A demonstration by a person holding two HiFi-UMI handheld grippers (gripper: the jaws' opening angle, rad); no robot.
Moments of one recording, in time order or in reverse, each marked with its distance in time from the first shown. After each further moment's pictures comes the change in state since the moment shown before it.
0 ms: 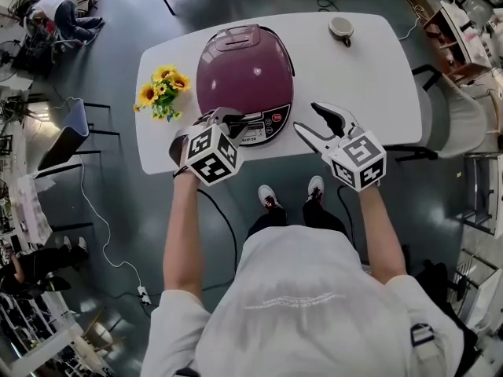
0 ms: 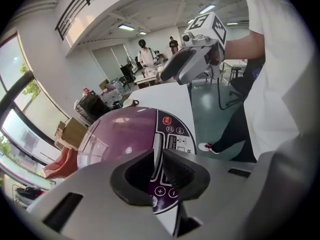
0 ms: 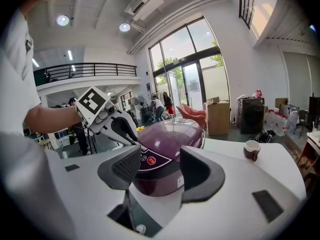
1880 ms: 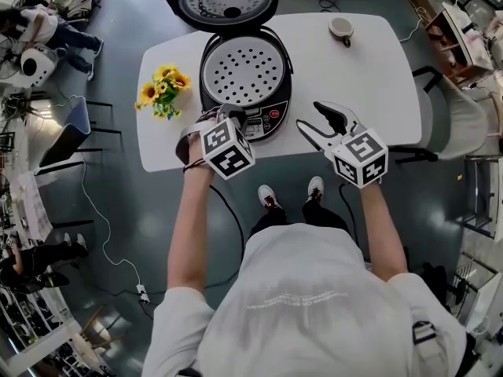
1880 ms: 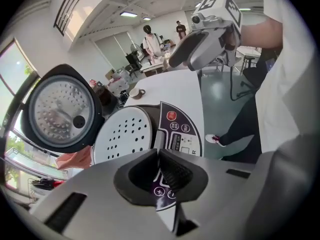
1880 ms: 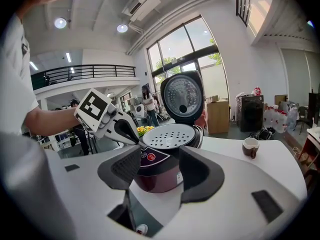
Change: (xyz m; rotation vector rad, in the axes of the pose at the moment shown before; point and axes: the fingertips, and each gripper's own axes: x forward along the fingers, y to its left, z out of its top) left arm 0.016 0.005 -0.002 -0.028 0.161 0.080; right arm -0.007 -0.010 -0.005 0.028 0.002 0.004
